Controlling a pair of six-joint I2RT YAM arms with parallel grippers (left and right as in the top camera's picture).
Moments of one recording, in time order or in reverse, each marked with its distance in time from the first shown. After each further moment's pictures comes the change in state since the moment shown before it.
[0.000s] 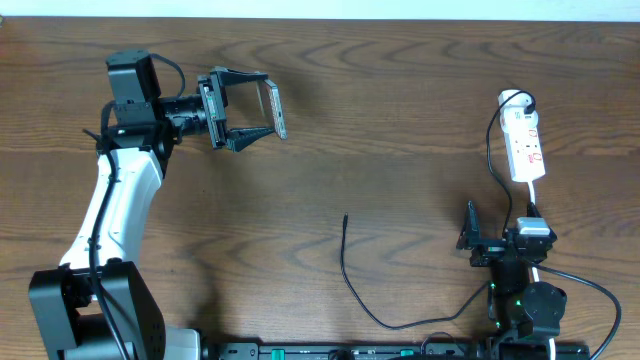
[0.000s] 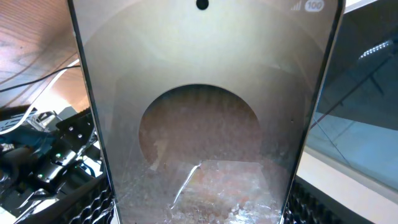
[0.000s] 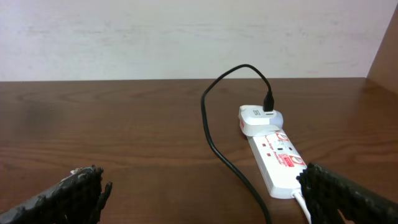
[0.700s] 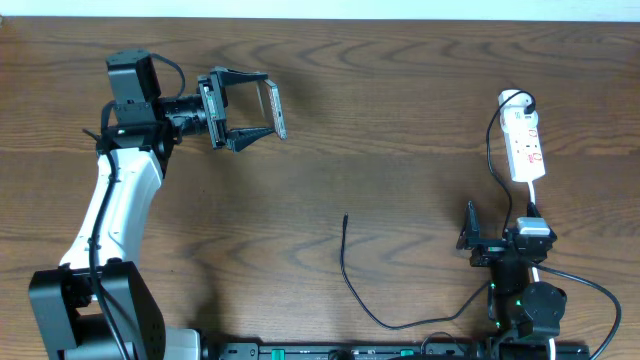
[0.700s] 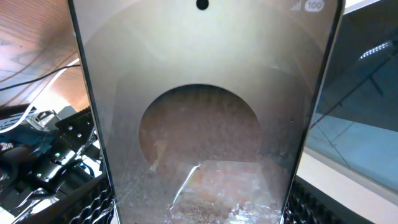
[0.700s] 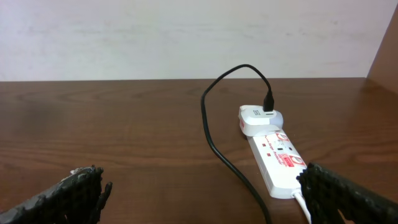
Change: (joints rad) left arm 0.000 0.000 0.000 0.000 0.000 -0.006; right arm 0.000 0.000 0.000 0.000 0.000 0.000
